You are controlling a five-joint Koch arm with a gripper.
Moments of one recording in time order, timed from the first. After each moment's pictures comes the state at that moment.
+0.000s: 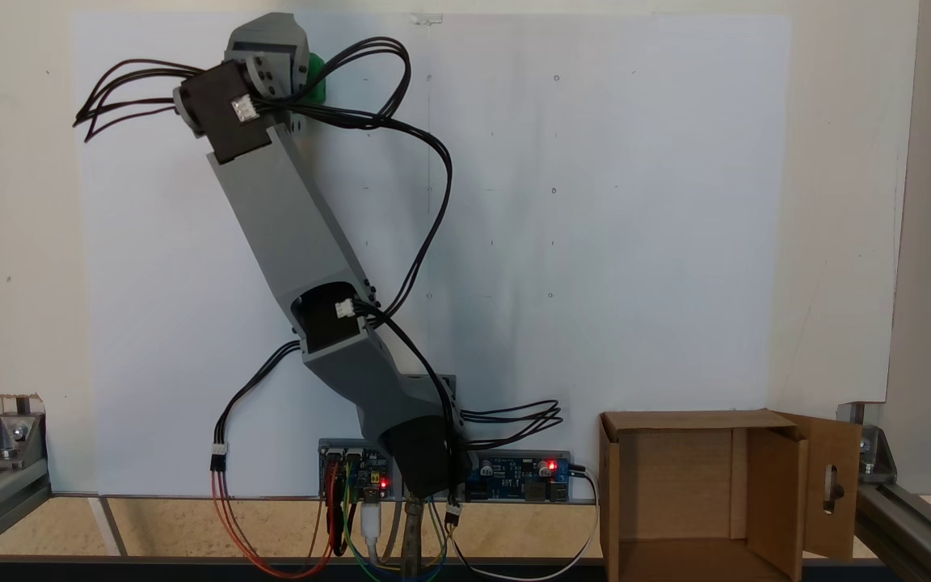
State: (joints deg) arm -22.5 46.5 36.5 63.8 24.7
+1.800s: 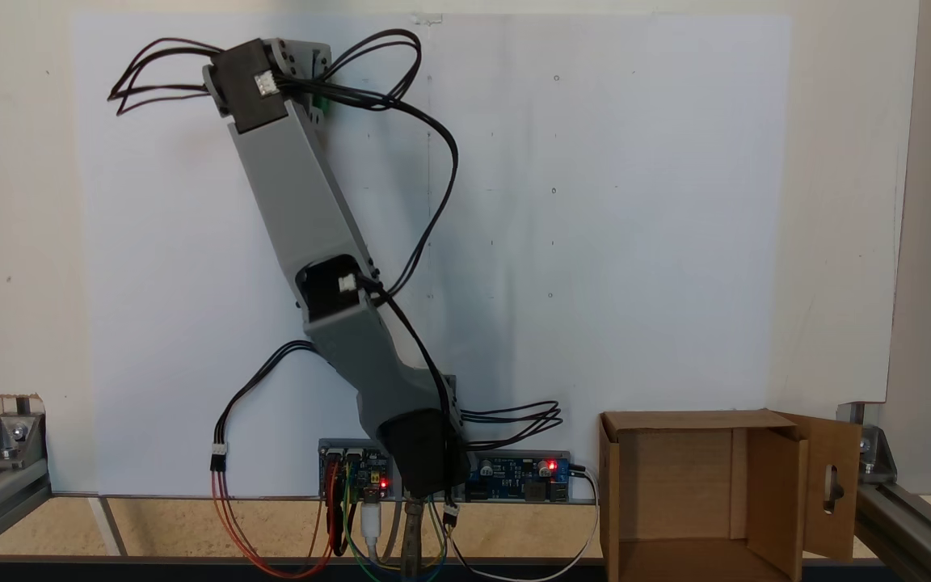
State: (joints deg) arm -20.7 42.8 40.4 60.6 25.5
